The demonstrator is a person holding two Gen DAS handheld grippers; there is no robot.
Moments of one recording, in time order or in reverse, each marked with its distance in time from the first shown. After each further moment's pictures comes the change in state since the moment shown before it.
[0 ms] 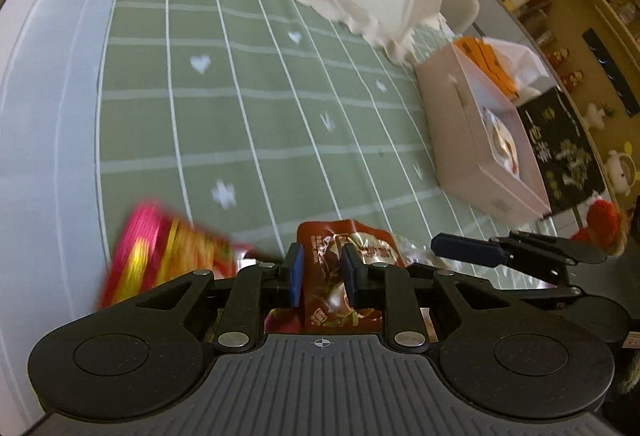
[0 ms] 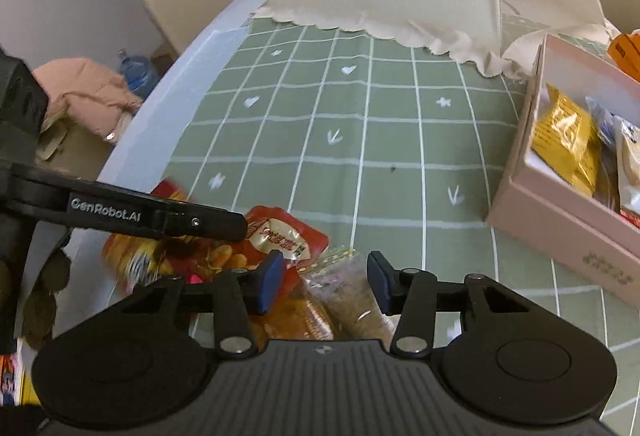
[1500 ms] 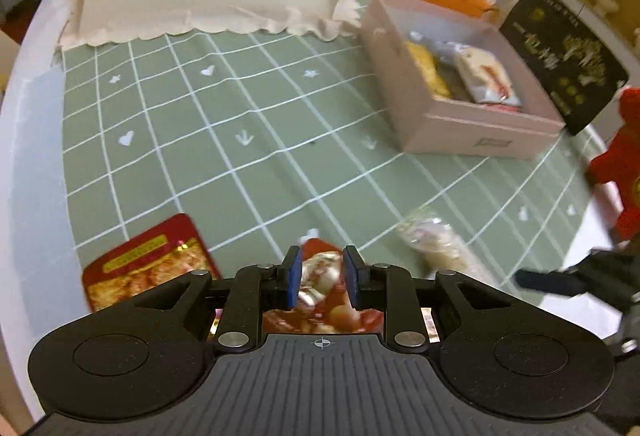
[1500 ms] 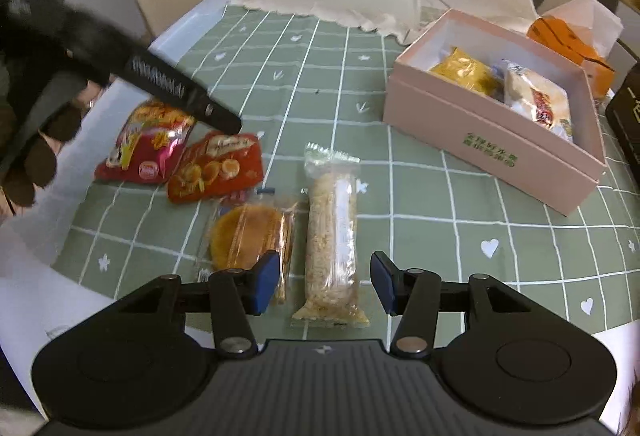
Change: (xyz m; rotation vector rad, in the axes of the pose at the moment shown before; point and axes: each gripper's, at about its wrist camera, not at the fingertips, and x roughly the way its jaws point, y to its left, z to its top) left arm 0.021 -0.109 -0.005 0.348 0.022 0.267; right arm -0.071 -0.022 -0.094 -0.023 -0.059 -0.143
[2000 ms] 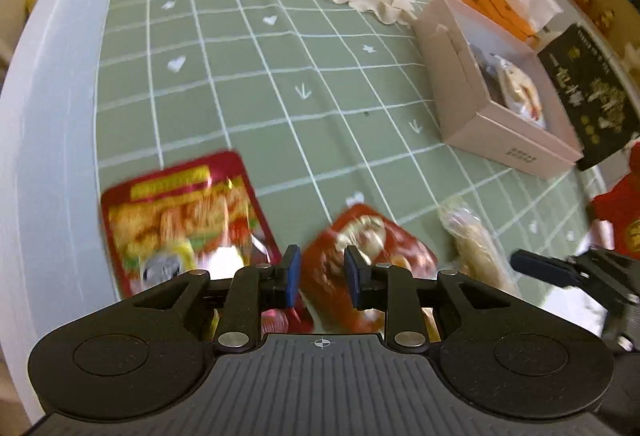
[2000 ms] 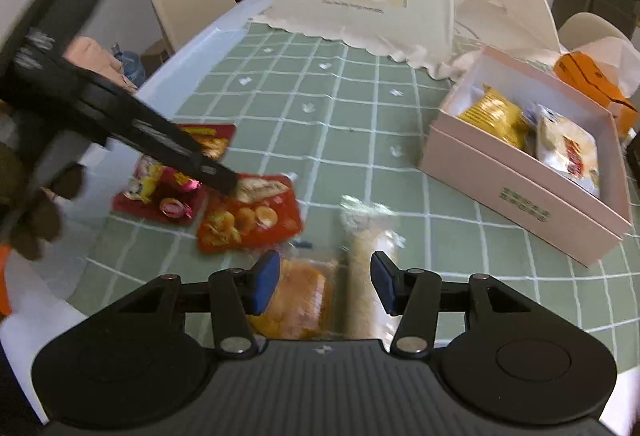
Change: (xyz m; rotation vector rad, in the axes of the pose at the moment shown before) left arm -0.006 0.047 -0.028 -0.242 0.051 -0.083; right arm 0.008 0.022 0.025 -0.051 -0.025 0.010
